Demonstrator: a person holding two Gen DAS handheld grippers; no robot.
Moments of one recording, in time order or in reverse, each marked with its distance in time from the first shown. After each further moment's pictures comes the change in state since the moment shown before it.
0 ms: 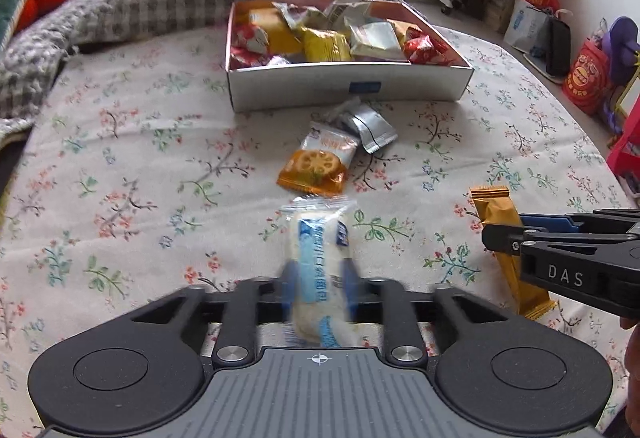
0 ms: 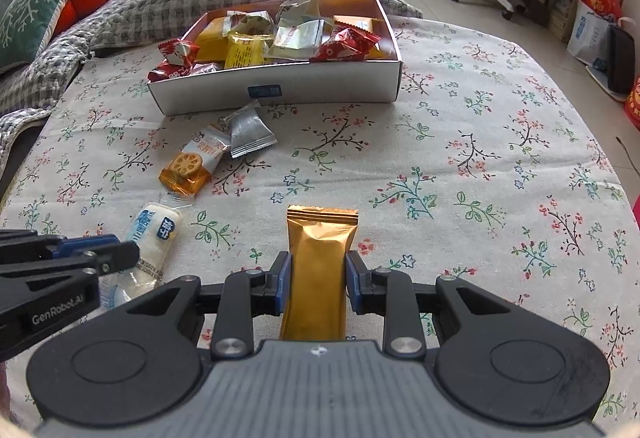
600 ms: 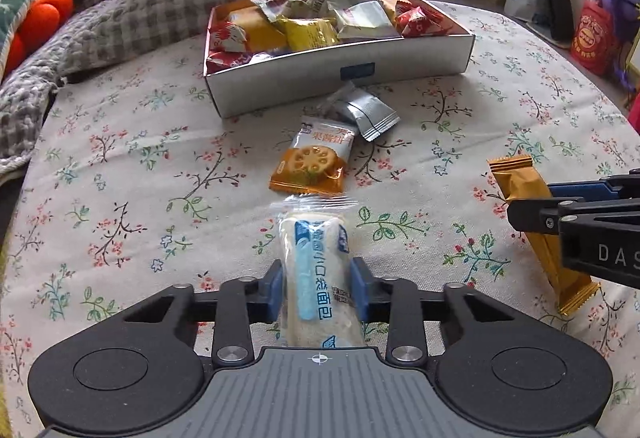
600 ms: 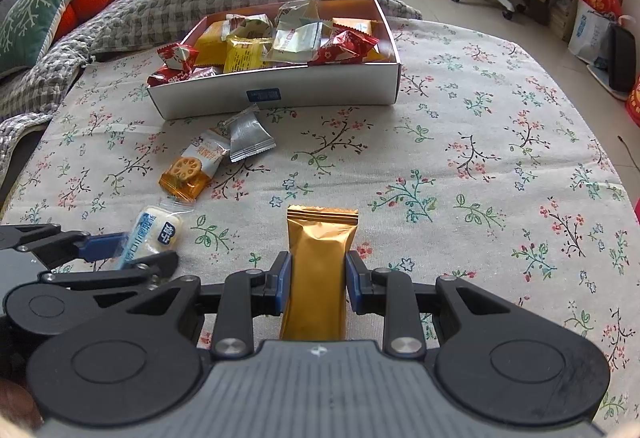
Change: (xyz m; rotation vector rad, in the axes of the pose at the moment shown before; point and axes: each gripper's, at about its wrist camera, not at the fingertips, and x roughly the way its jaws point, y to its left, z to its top) left arm 0.022 -0.017 -0.001 0.117 0.003 0.088; right arm -0.001 -0.002 0.001 0.007 -0.010 0.013
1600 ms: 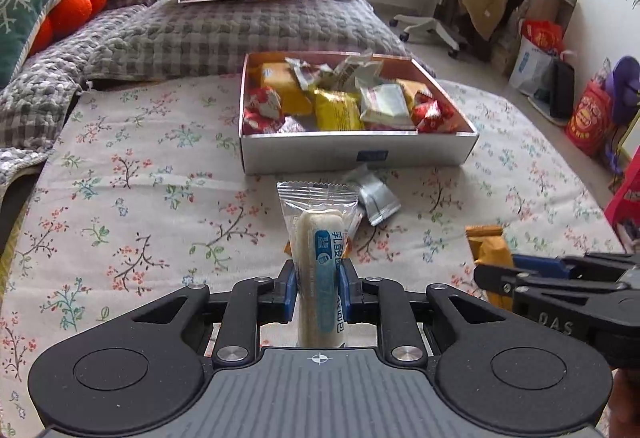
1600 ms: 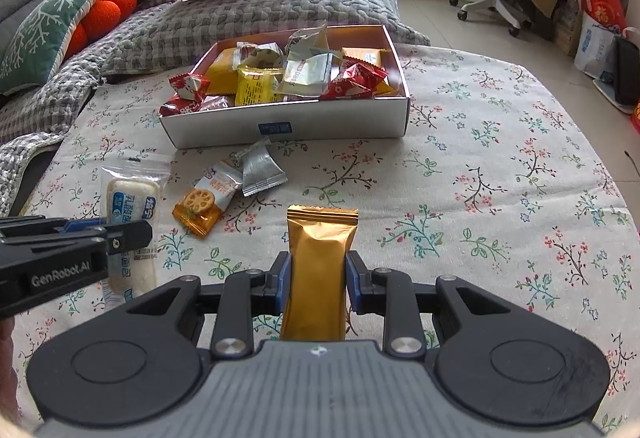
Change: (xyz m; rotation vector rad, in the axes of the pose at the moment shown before) left arm -0.037 0.027 0.026 -0.168 -0.129 -0.071; right arm -0.005 0.002 0.013 -0.003 -0.061 0.025
